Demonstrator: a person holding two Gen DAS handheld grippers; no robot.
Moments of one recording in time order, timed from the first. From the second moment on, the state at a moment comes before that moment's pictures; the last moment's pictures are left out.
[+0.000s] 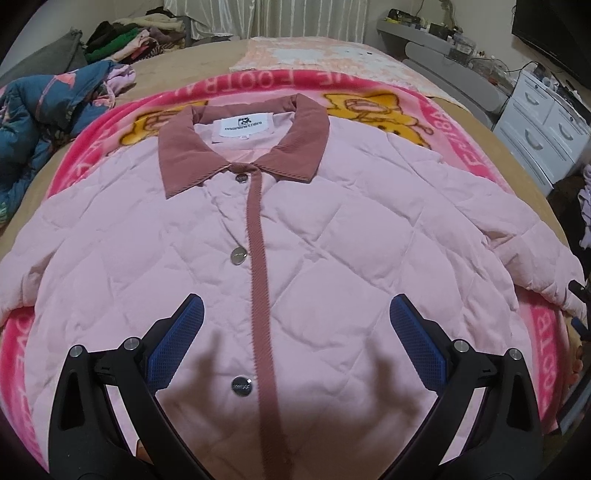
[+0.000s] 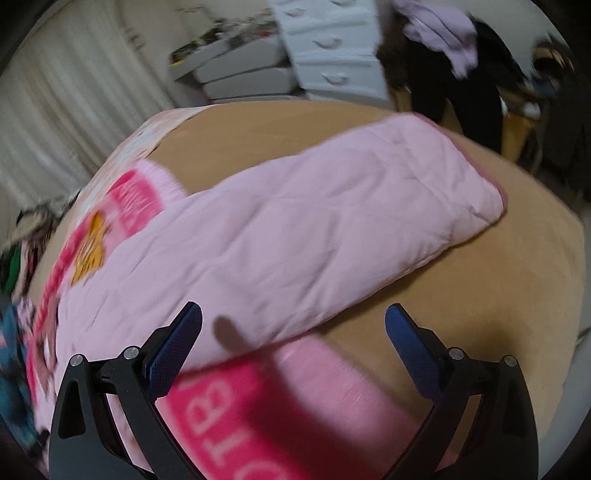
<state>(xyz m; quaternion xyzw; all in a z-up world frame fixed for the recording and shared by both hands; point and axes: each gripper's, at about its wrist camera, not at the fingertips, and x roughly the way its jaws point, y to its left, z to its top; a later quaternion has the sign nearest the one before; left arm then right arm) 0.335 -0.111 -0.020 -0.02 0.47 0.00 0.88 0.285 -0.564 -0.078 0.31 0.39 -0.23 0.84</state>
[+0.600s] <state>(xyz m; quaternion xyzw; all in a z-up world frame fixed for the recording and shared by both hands) 0.348 -0.086 -0.001 -0.01 0.47 0.03 0.88 0.316 -0.639 -0.097 0.40 0.31 -0.24 0.83</state>
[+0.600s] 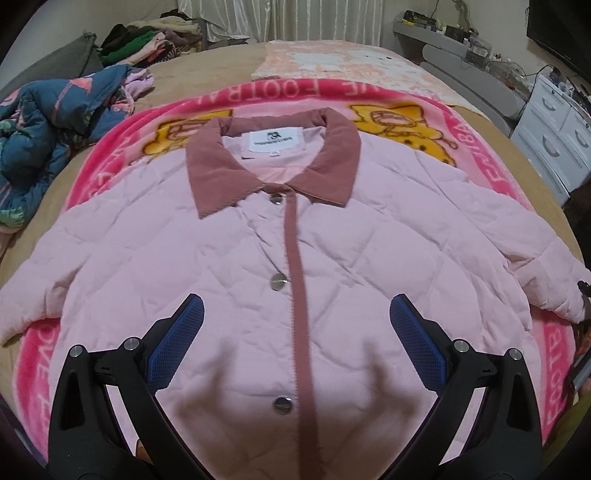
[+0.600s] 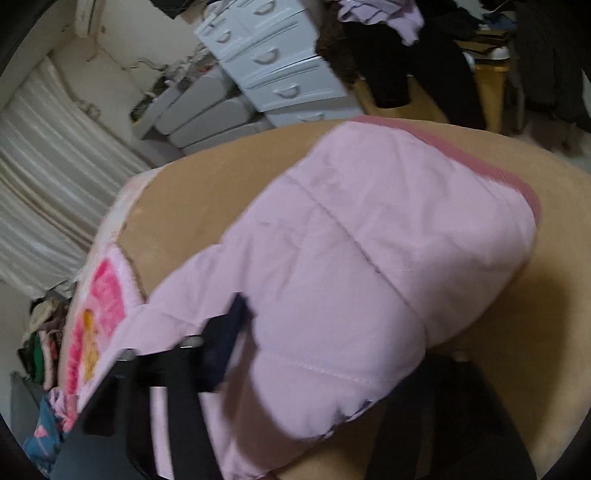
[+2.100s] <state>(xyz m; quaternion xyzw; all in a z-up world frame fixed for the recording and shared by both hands) 0.309 0.078 0.091 -0.13 0.40 0.03 0.91 0.341 -0.273 0.167 0.06 0.22 0.06 0.97</state>
